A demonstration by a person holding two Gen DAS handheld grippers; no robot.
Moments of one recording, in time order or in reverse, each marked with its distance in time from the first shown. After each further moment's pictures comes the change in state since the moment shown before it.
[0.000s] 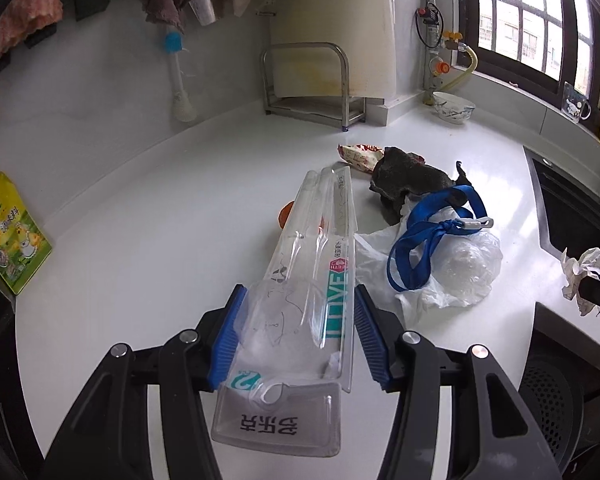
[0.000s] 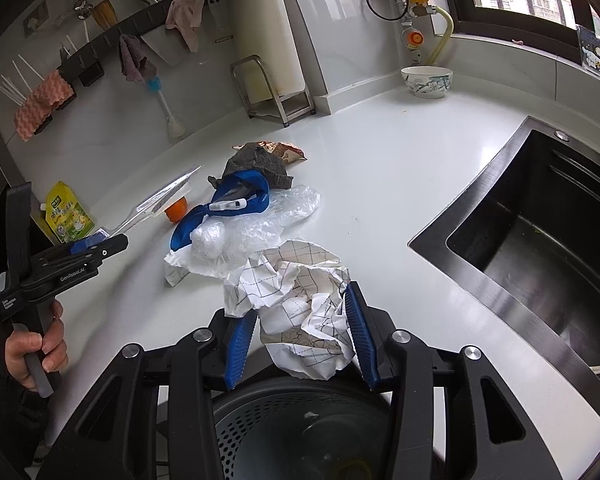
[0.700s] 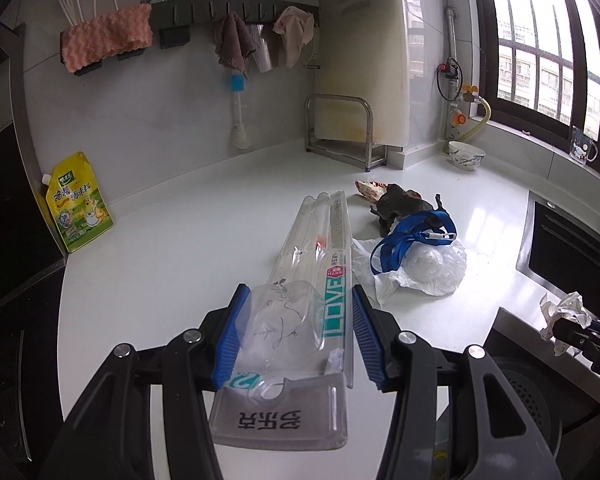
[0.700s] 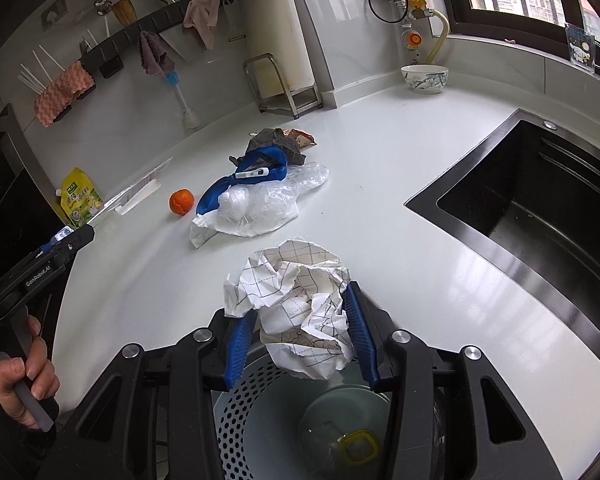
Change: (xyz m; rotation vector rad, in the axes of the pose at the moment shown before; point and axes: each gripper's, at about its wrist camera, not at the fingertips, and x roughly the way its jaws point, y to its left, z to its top) left arm -0.097 -0.025 -0.042 -0.120 -0.150 0.130; right arm -0.040 0.011 -0.039 -0.007 -0.004 0.021
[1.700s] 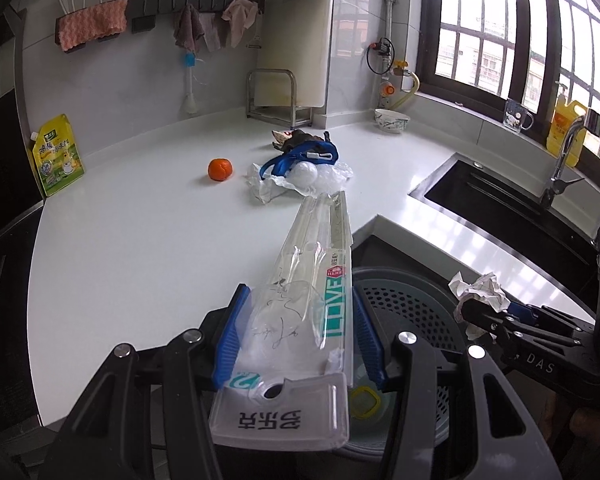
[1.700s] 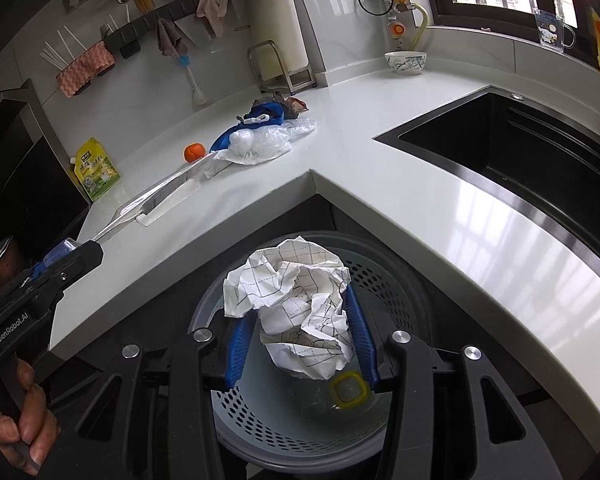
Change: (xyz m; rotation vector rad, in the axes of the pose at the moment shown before) left arm -0.102 -0.088 -0.098 0.001 0.083 -0.156; right arm -0.066 -0.008 -0.093 -0.015 0.033 -0.014
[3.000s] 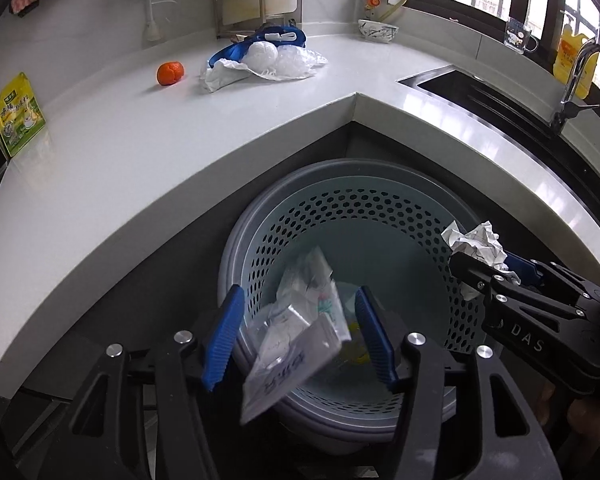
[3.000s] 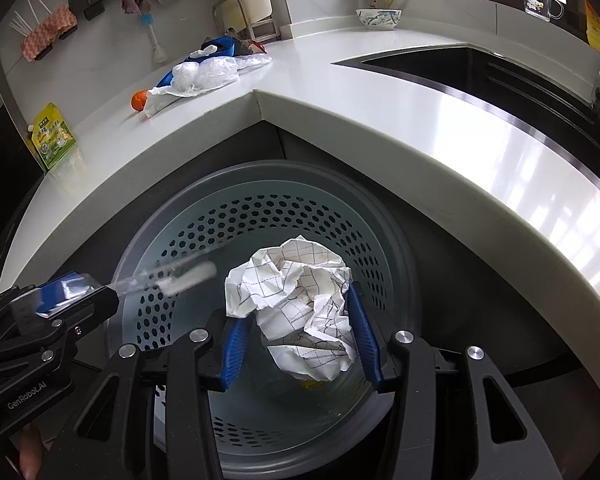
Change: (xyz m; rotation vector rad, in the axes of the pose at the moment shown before) left arm 0.076 -0.036 -0.054 0.040 0.243 -0.008; right arm 0.058 -0.029 -0.038 0.004 0.091 -0.132
